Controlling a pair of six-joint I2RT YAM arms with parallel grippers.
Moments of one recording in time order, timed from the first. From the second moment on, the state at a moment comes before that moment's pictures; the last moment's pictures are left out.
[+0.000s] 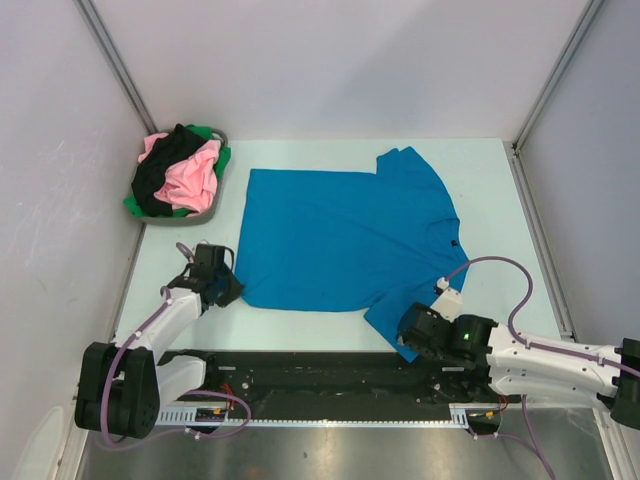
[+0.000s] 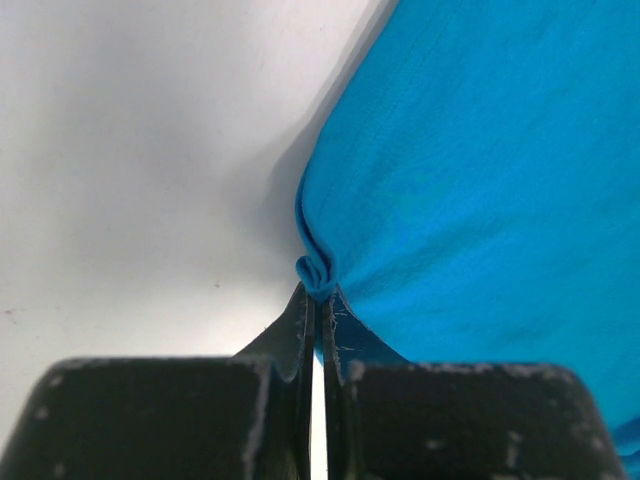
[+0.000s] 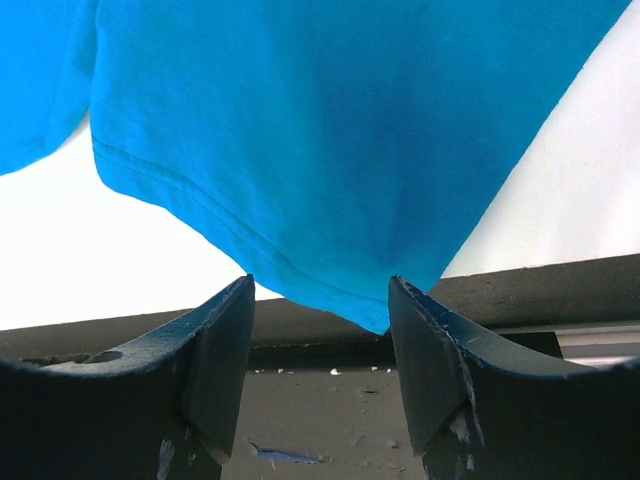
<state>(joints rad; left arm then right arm) -0.14 1.09 0.46 -0.38 -0.06 -0.78 1.16 0.80 0.43 -0.80 0.43 1.47</state>
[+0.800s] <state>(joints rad) -0.14 1.09 0.47 -0.39 -0.05 -0.78 1.24 0.81 0.36 -0.82 0.41 1.57</state>
